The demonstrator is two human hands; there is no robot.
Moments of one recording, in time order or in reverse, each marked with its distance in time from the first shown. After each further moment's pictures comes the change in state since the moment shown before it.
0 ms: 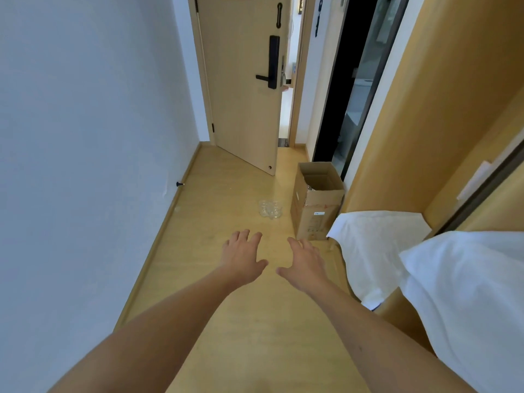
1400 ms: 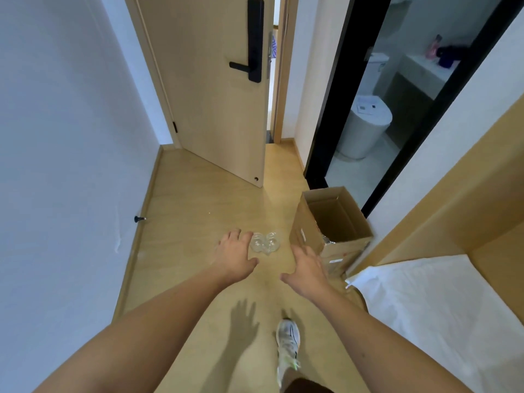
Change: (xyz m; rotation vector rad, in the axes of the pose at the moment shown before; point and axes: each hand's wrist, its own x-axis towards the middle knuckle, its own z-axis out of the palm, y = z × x) left_hand 0.548 -0.140 -0.033 -0.077 -0.160 0.073; right_hand 0.517 -0.065 -0.040 0.102 -0.084 0.223
